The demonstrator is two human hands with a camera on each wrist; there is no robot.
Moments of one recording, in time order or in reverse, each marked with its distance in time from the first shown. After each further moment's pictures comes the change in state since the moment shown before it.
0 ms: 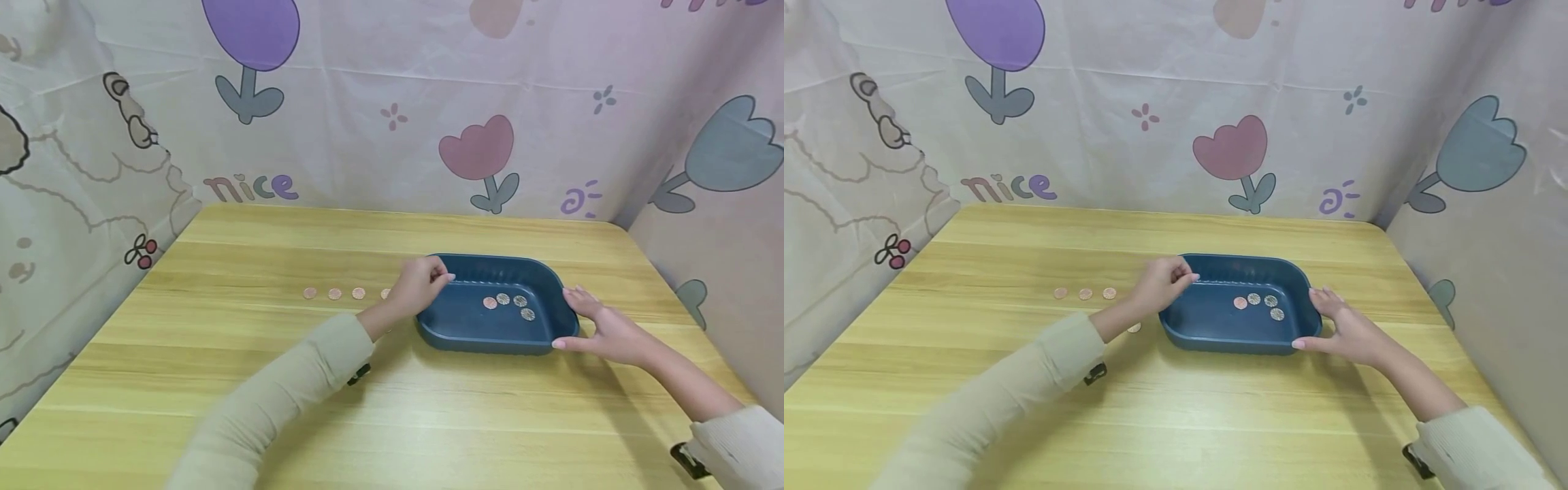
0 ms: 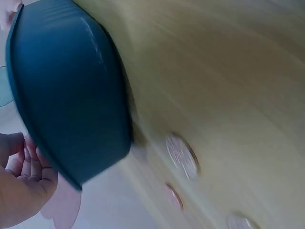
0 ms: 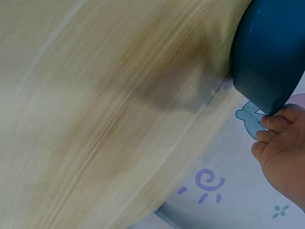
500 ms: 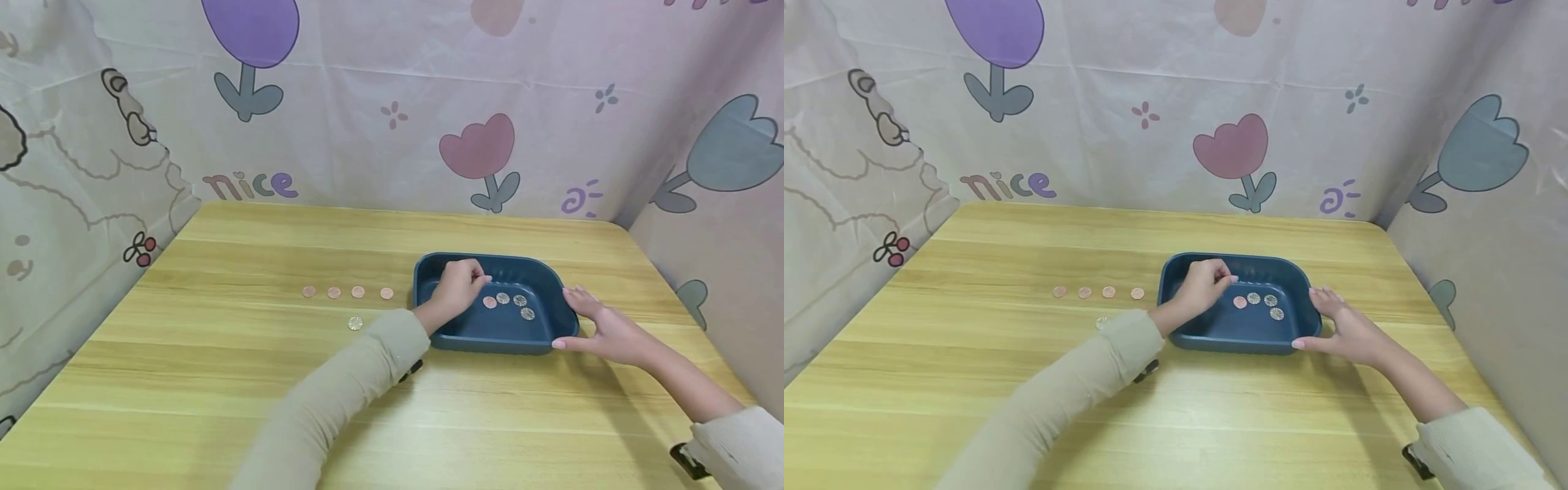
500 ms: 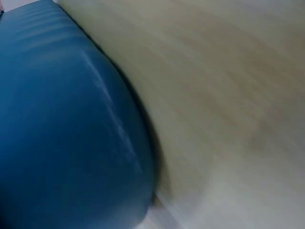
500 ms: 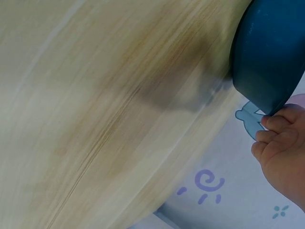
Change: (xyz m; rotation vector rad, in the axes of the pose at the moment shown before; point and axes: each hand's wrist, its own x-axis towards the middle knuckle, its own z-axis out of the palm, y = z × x) left_hand 0.029 0.024 0.056 -0.023 -0.006 -0.100; right_hand 0.000 0.000 -0.001 0.004 -0.008 0.017
